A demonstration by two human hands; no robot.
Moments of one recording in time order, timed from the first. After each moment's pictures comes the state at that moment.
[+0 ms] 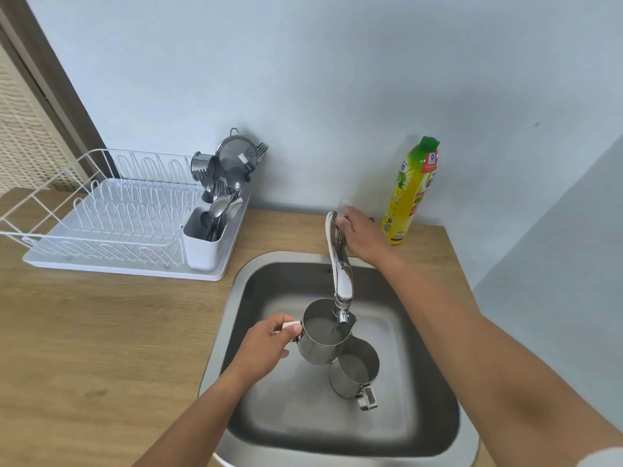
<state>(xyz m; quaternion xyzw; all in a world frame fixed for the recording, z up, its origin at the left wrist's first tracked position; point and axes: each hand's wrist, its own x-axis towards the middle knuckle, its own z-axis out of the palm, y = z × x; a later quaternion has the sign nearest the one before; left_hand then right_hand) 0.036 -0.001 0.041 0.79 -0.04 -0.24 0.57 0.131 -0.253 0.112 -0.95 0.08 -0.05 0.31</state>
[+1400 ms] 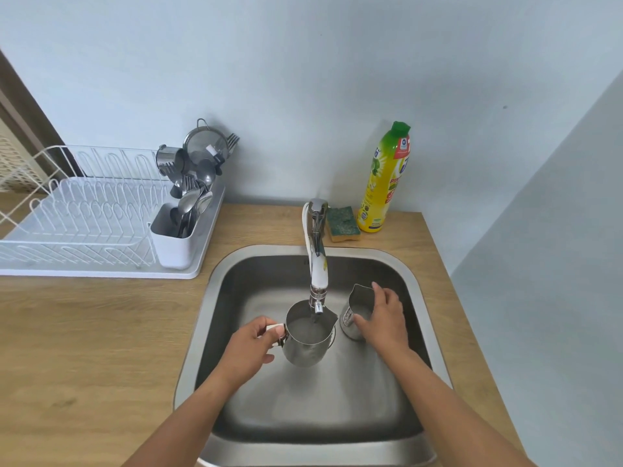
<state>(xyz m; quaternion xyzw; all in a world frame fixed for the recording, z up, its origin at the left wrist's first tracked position) 0.031 -0.011 0.016 0.77 -0.02 -0.27 0.57 -0.023 -0.269 -0.003 -0.92 0.31 -0.01 0.26</state>
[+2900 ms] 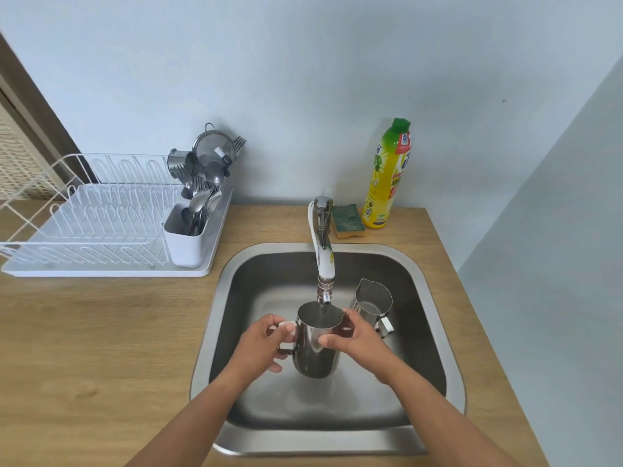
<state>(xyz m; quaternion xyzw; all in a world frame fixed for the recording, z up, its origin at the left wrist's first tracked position) 0.018 -0.004 0.028 0.80 -0.02 -0.29 0.53 -0.053 -0.208 0.014 -0.74 0.21 0.10 0.63</state>
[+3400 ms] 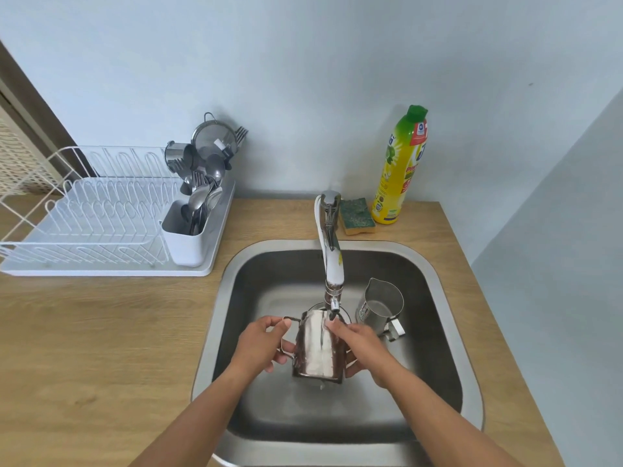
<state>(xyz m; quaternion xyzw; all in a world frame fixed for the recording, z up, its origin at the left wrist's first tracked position) 0.041 -0.009 0.010 0.79 0.05 -0.30 0.52 -0.031 -0.202 -0.001 -0.70 0.30 0.17 0.63</state>
